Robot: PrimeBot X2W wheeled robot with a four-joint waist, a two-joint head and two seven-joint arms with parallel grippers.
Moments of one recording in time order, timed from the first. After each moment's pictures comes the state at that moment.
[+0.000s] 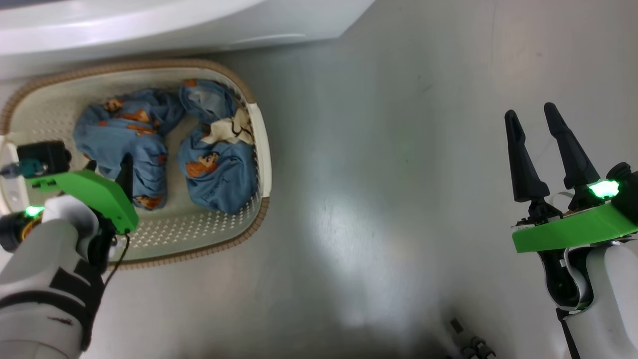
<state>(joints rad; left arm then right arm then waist) -0.96 0.21 -0.53 1.27 -0.76 -0.13 -0.16 -0.37 -0.22 0.06 0.10 0.44 0.13 -0.26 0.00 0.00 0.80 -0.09</state>
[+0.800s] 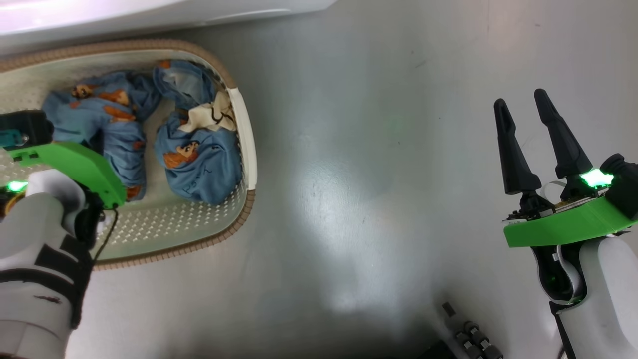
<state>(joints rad) -1.05 0.23 -0.54 1.29 -0.78 -0.12 -0.13 -0.40 -0.22 0.09 0.06 0.43 0.13 -0.26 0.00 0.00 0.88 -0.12</state>
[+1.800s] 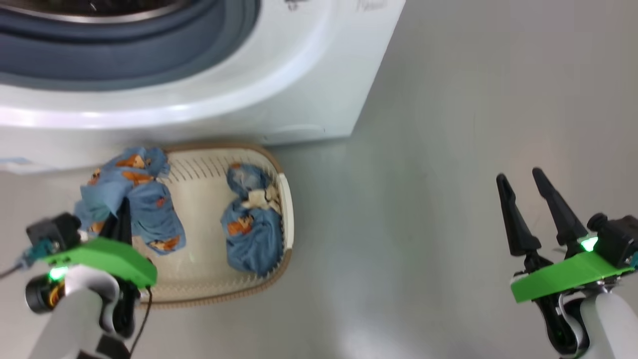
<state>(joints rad) -0.58 0.19 -0.23 0.84 -0.64 -0.13 -0.25 -0.24 -0.24 0.07 0.17 0.44 0.13 -0.26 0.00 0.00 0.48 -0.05</state>
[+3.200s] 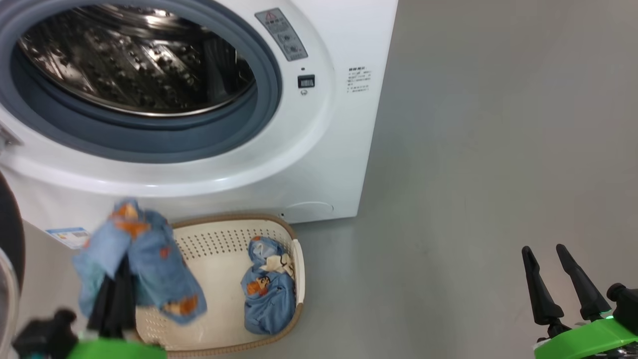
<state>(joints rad) 0.01 0.07 0.04 0.07 -0.37 -0.13 -0.26 0.00 -0.25 -0.01 0.16 0.45 0.13 -0.26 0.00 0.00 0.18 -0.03</state>
